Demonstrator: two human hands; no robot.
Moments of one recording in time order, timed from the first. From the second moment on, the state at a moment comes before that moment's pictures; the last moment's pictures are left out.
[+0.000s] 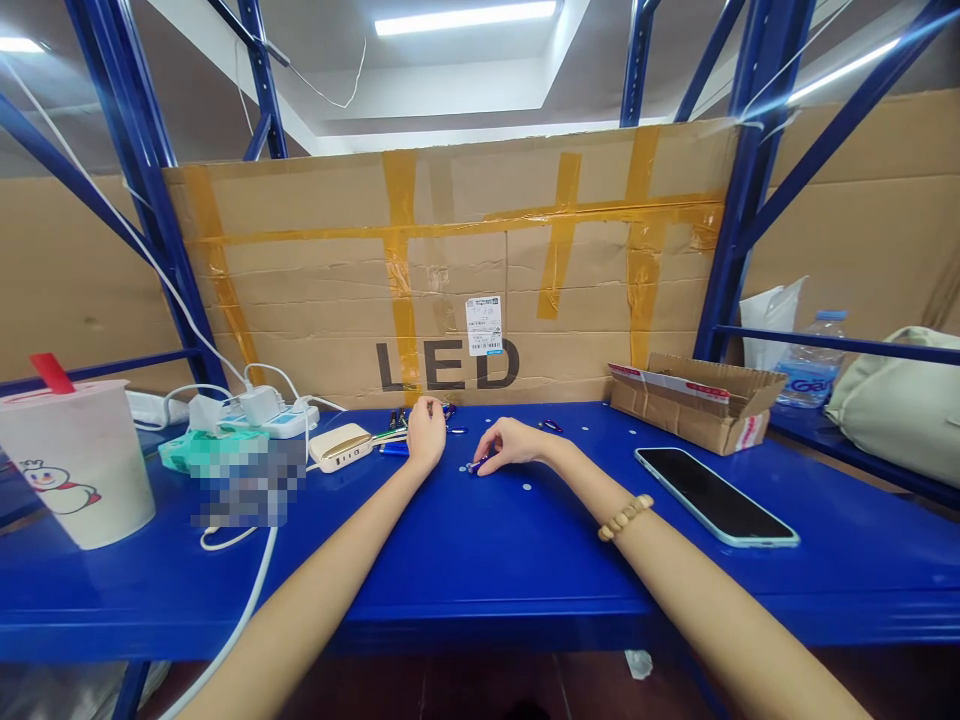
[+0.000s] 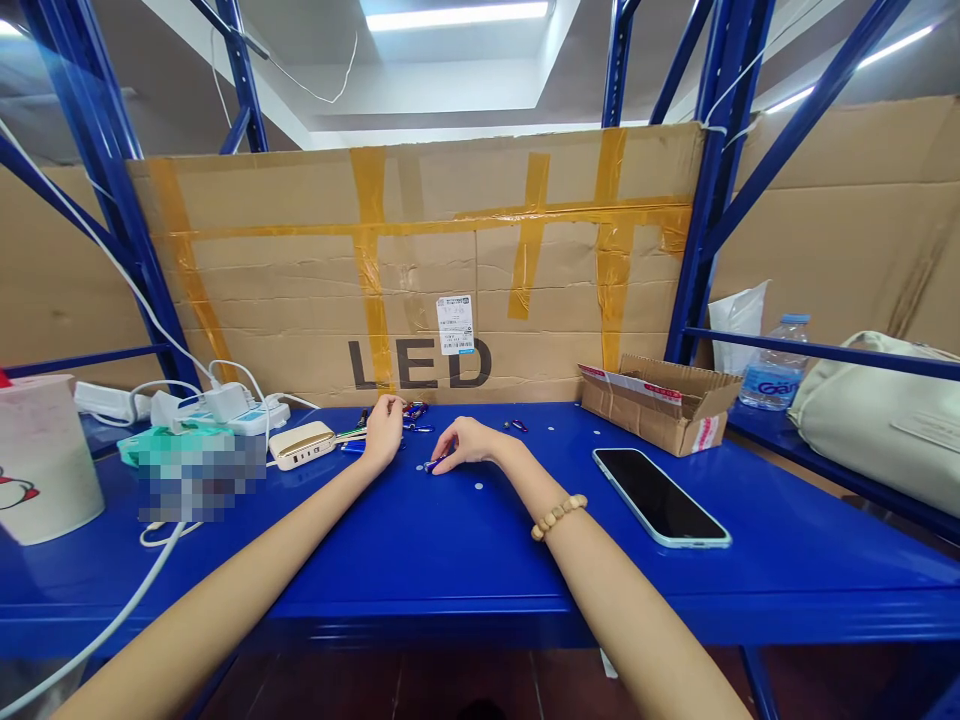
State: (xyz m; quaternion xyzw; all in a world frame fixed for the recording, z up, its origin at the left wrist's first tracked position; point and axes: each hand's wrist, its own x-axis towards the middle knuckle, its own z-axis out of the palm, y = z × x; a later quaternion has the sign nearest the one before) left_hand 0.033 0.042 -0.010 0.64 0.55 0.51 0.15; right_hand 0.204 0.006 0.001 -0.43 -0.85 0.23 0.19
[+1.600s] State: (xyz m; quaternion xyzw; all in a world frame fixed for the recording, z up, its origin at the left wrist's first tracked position) left_hand 0.002 0.043 0.003 0.70 0.69 0.18 -0.05; right_hand 0.243 -0.001 0.015 -0.58 -0.75 0.28 0.15
